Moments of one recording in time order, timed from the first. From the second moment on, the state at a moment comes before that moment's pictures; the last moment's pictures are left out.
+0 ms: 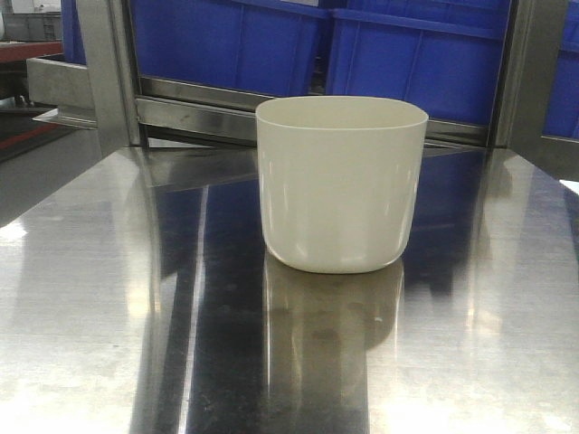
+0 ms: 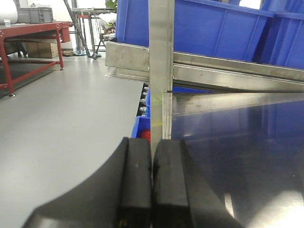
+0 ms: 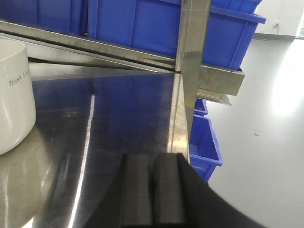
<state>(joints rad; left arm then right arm) -0.08 -0.01 0.01 -0.02 0.09 0.02 0.01 -0.01 0.03 0.06 0.13 -0.06</state>
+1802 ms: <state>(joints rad) -0.08 -0.01 0.01 -0.02 0.09 0.02 0.01 0.70 -0.39 0.00 0.29 -0.06</state>
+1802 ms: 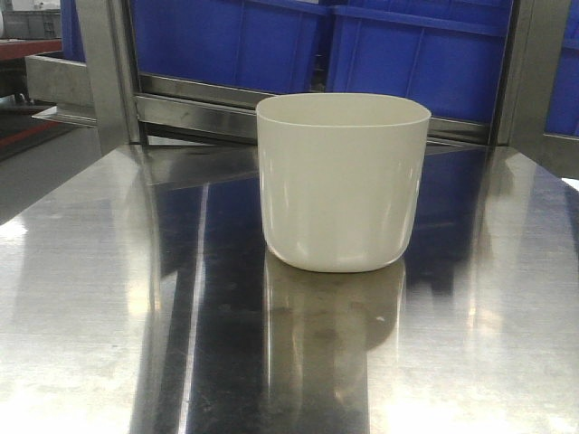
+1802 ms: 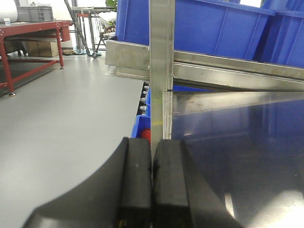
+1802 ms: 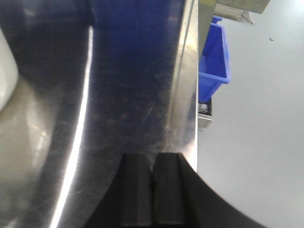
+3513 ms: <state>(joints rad) -0.08 -0.01 0.01 -0.02 0.09 0.02 0.50 1.71 -1.48 -0.20 0.98 0.56</state>
